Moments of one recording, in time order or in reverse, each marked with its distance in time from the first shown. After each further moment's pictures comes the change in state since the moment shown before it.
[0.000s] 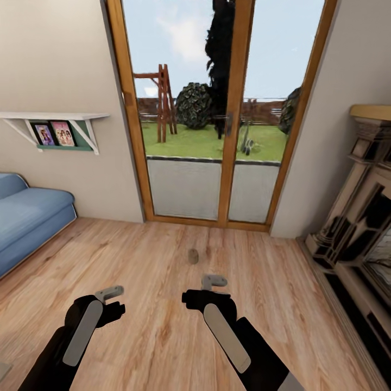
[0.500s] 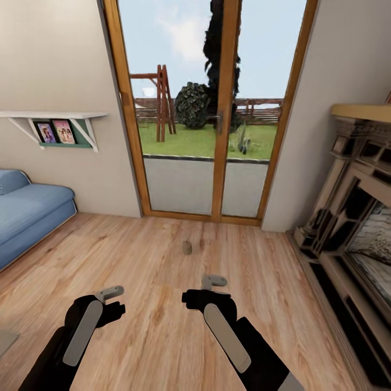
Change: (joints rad) left arm 0.000 0.000 0.000 0.000 0.000 0.001 0.000; right arm 0.000 0.000 -0.001 0.000 0.000 0.000 0.001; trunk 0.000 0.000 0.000
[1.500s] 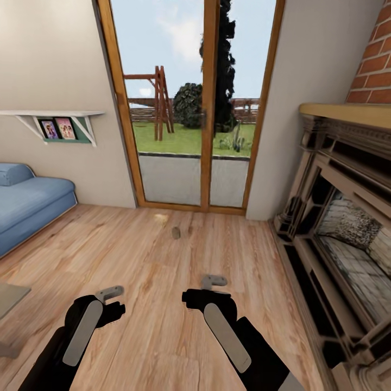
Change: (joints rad) left arm 0.000 0.000 0.000 0.000 0.003 0.000 0.001; right arm 0.000 0.000 0.000 -0.007 0.000 0.000 -0.001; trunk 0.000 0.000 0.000
